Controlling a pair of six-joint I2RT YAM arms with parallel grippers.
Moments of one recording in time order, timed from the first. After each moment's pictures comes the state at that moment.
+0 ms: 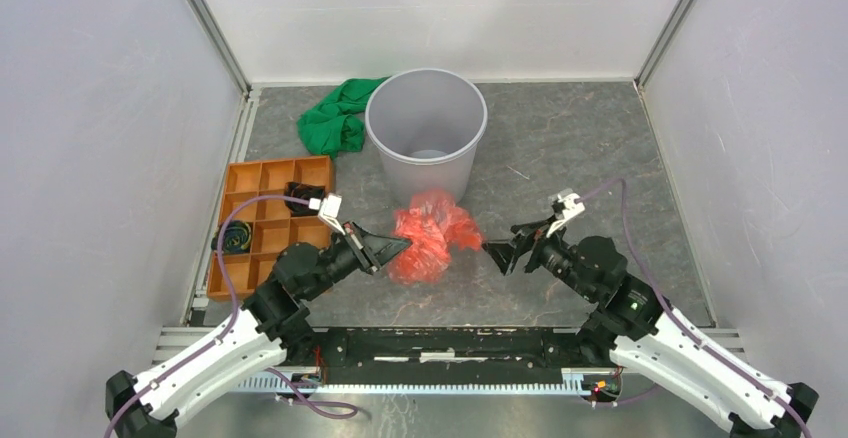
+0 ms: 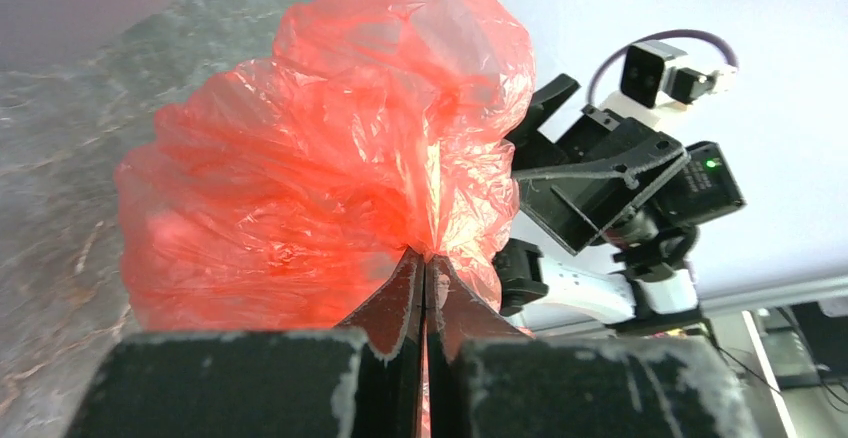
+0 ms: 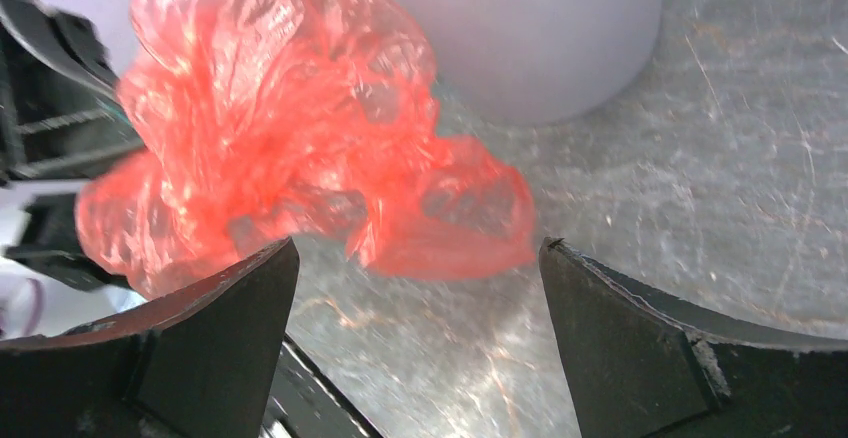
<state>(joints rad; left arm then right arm) -0.82 0.46 0.30 0.09 0.05 -1.01 0.84 0.47 0.42 -0.17 0.09 0.45</state>
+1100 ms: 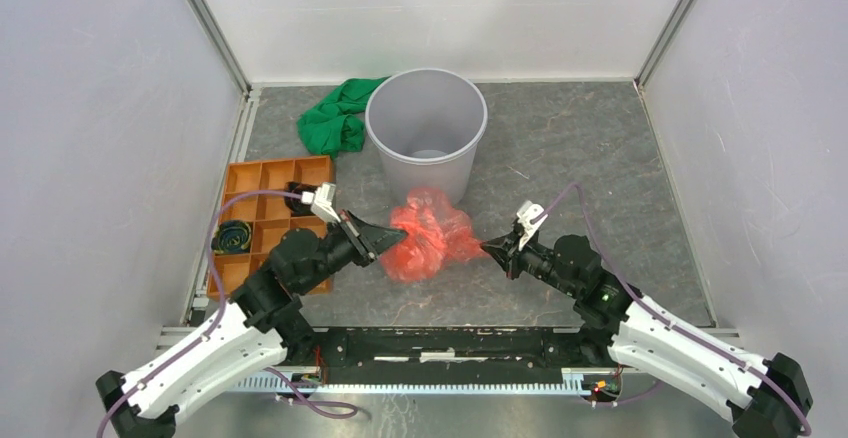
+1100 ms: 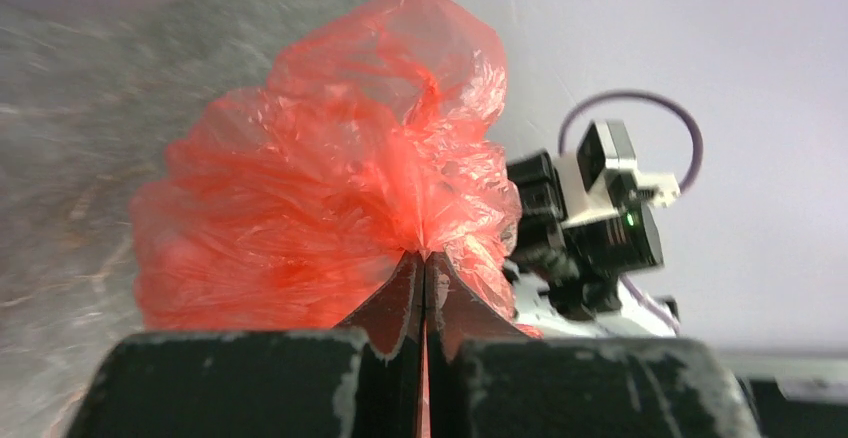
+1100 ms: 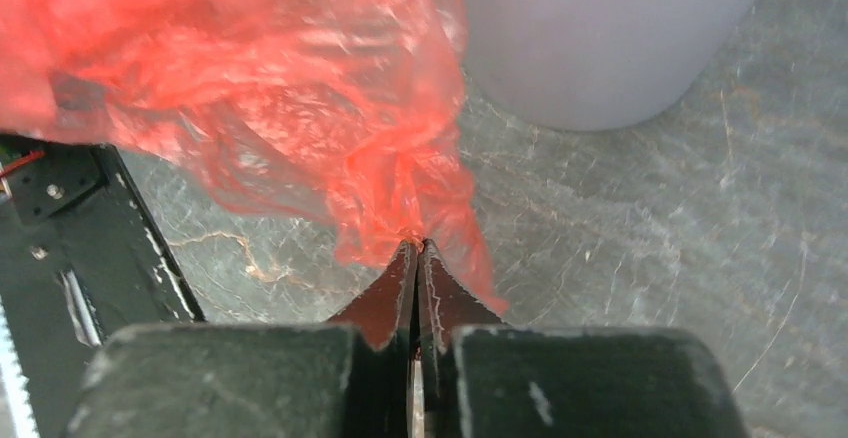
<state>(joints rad) -0.82 0.50 0.42 -0.04 0.04 -1.16 0.84 0.61 0.29 0.13 -0.09 0.10</state>
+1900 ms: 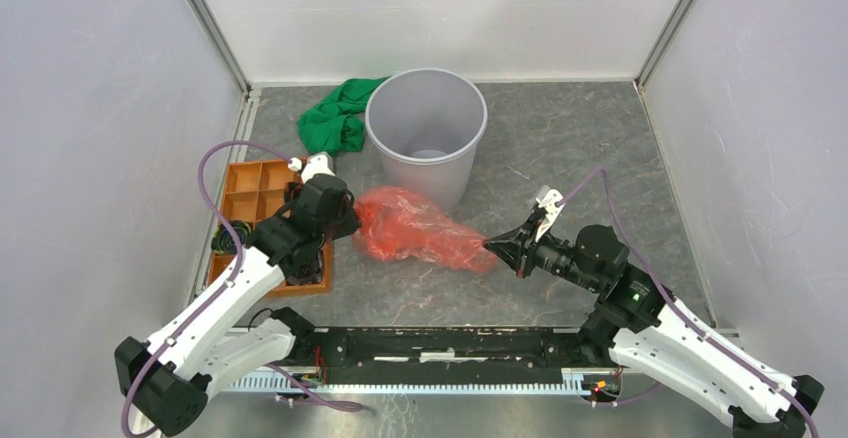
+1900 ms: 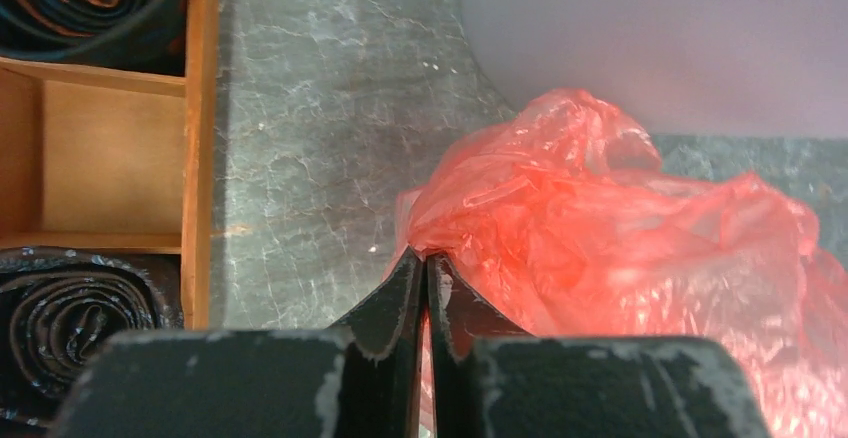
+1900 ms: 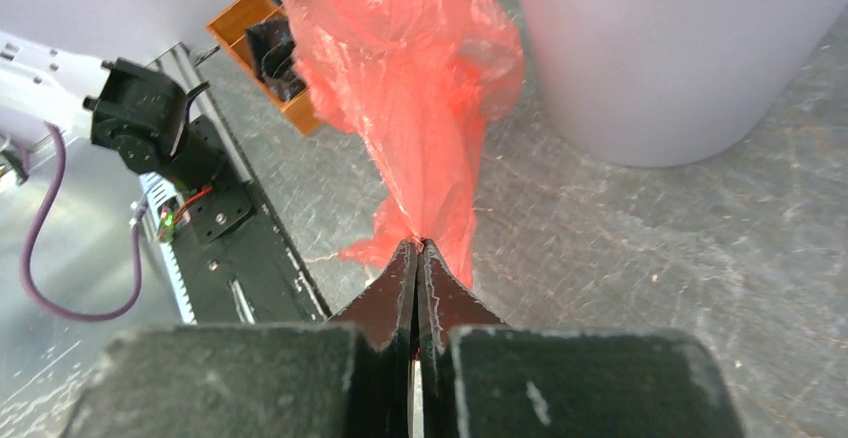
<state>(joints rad) -0.59 0.92 0.82 -0.65 -0.34 -0.76 0.83 0.52 0.50 -0.14 -0.19 0.28</state>
